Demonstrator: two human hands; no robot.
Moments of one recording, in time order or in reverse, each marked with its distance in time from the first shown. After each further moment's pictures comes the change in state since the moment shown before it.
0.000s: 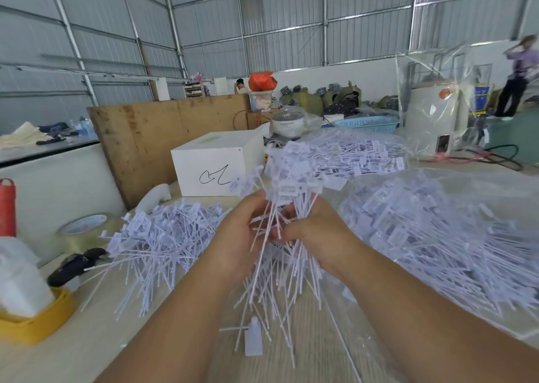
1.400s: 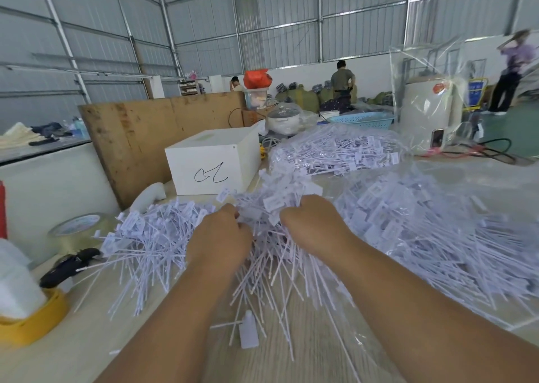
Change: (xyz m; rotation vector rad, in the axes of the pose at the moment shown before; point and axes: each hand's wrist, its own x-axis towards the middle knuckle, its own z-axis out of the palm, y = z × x) left_hand 0.012 -0.014 -0.034 1.444 0.382 0.193; right_hand 0.002 -0.008 -0.002 -0.536 0.054 0.081
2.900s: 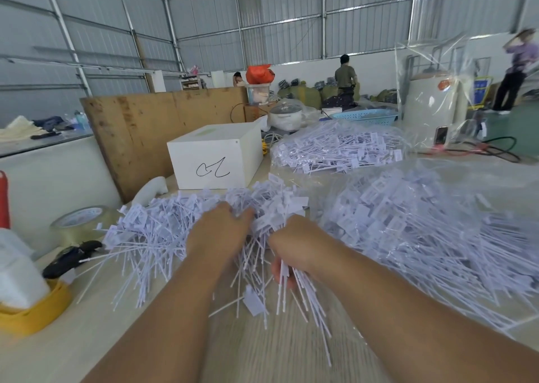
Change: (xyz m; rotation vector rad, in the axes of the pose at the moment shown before) left_hand 0.023 -0.018 0.019 -0.035 -0.044 -0.131; right_hand -0.006 0.002 0.028 0.011 -0.293 0.211
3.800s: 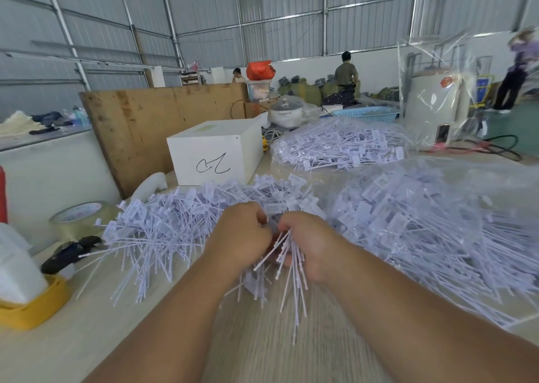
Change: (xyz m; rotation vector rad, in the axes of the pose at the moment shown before) left_hand -0.027 0.023 -0.007 -0.129 -0.098 0.289; right_hand 0.003 0.010 0.006 0.835 0.032 0.107
